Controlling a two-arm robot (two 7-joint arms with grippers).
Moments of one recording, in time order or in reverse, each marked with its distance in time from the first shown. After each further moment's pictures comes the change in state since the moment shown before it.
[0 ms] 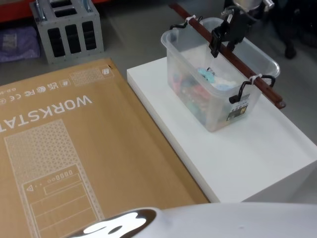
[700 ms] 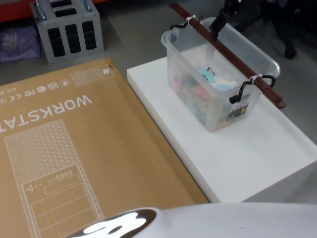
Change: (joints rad) left arm 0.000 0.000 0.000 0.000 0.000 0.000 0.000; right arm 0.017 0.093 0.062 -0.120 0.053 0.017 0.011
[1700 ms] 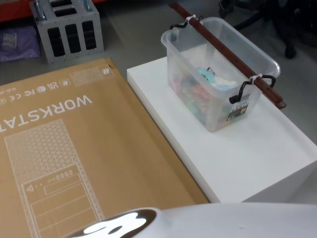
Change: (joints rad) left arm 0.000 0.000 0.000 0.000 0.000 0.000 0.000; right arm -0.013 0.116 0.102 -0.156 0.057 0.013 -0.001
